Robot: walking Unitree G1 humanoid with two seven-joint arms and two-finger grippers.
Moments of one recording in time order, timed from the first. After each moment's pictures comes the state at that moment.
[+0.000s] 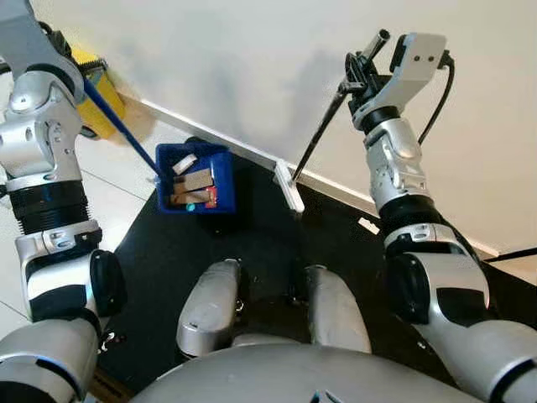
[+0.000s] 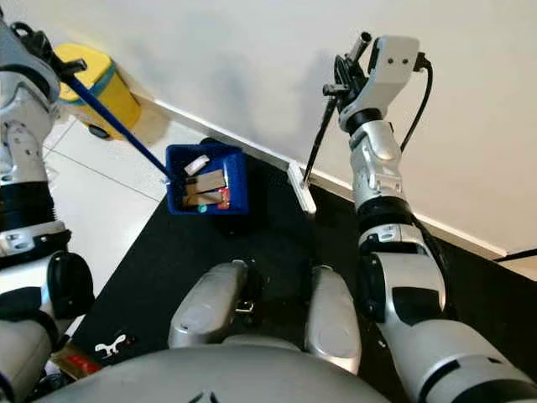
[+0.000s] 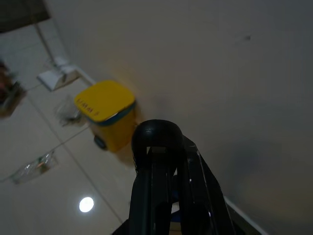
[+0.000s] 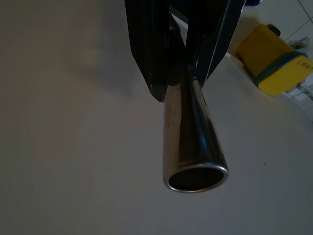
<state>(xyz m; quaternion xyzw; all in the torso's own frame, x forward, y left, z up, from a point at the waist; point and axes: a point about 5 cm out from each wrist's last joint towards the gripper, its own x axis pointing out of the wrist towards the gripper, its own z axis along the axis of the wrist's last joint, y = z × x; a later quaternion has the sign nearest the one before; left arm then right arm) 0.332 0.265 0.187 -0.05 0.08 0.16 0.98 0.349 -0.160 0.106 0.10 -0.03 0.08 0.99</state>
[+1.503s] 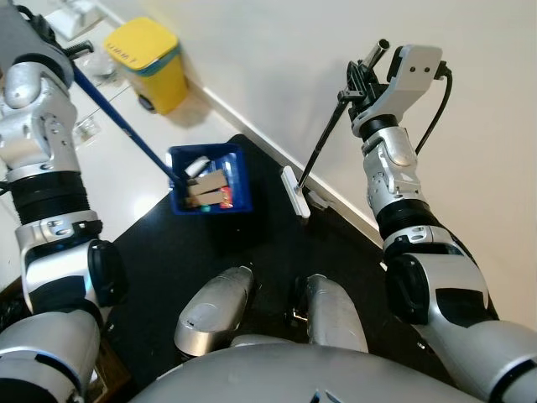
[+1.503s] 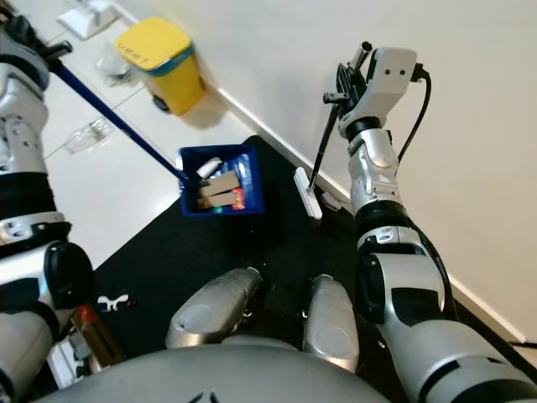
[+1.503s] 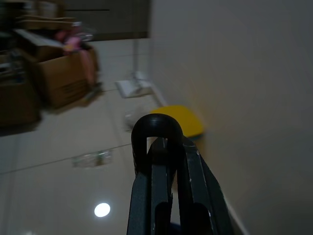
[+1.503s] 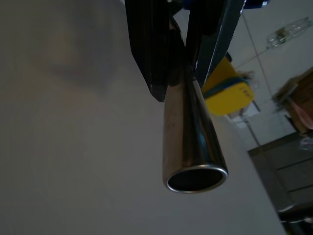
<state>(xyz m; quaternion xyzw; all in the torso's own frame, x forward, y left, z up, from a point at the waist) 0.339 0.278 0.204 -0.06 0.01 0.19 0.98 0.352 -0.160 0.108 0.09 -0.04 0.07 0.99</state>
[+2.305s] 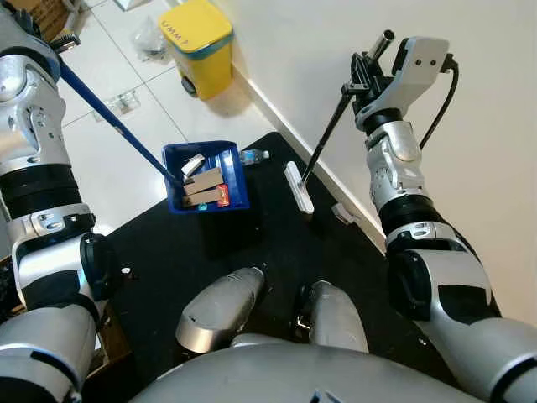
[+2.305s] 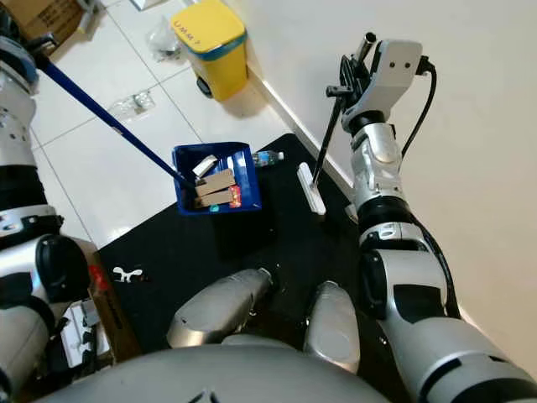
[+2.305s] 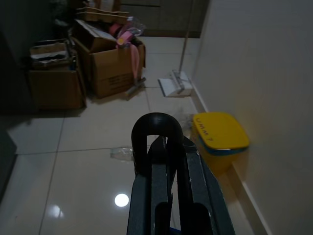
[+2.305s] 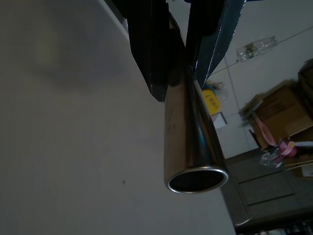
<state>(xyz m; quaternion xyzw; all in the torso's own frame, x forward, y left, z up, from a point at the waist) 0.343 0.278 0.210 -0.07 0.01 0.19 0.98 0.353 -0.162 0.110 0.09 -0.04 0.06 0.99</state>
